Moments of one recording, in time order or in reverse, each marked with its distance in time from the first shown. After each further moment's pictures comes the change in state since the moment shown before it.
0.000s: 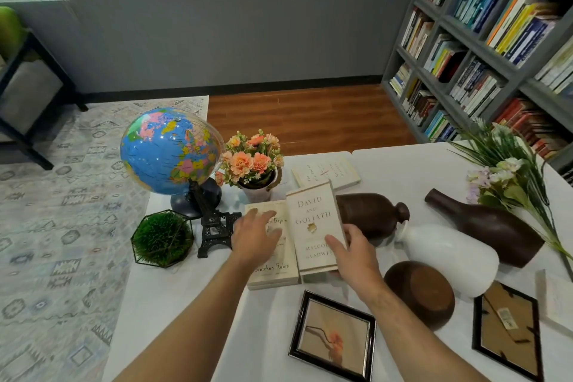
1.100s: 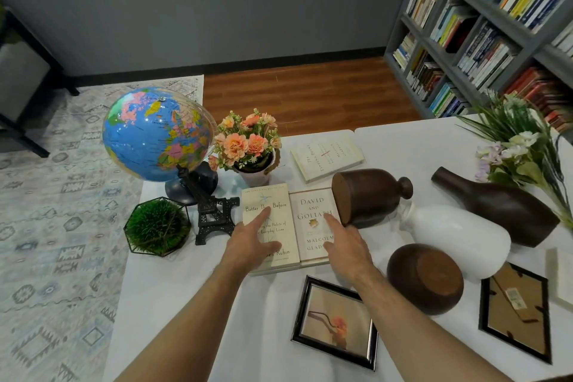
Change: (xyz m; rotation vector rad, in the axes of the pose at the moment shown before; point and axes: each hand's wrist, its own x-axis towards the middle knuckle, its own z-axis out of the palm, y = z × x) left_hand -0.006 -0.033 0.018 -0.134 -0.164 -0.106; right_hand 0.024 0.035 0.017 -0.661 -0.102 -0.009
